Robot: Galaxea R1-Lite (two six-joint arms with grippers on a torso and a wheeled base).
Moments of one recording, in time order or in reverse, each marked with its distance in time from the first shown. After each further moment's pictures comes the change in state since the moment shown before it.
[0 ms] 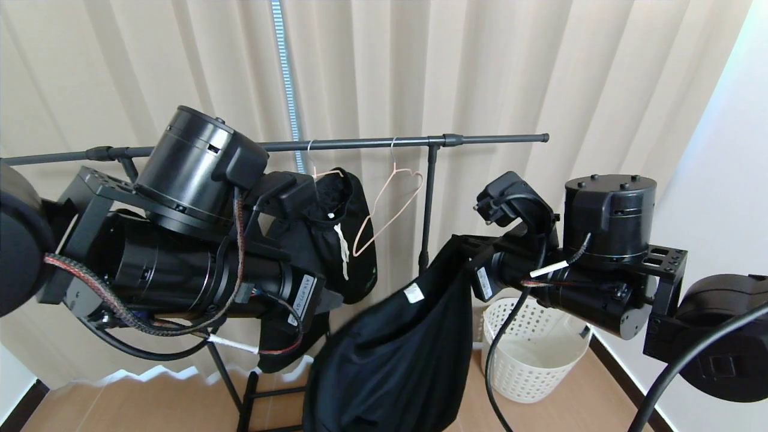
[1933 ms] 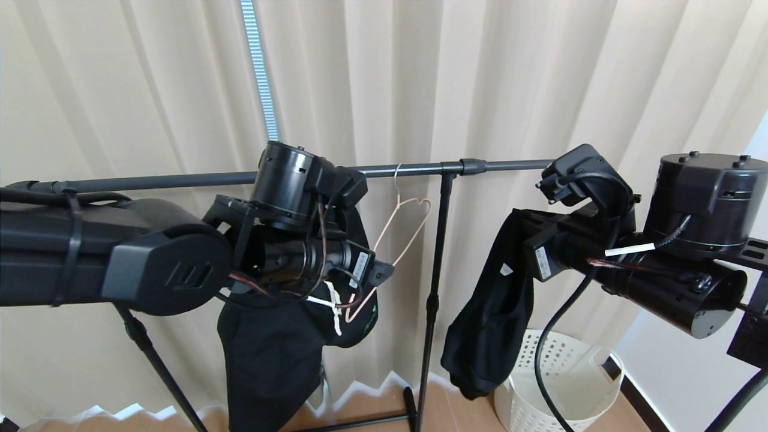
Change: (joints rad) left arm 0.041 0.254 -0.030 -0.414 0.052 0.164; right arm -0.091 -0.151 0.079 -0.014 -0.144 -0.116
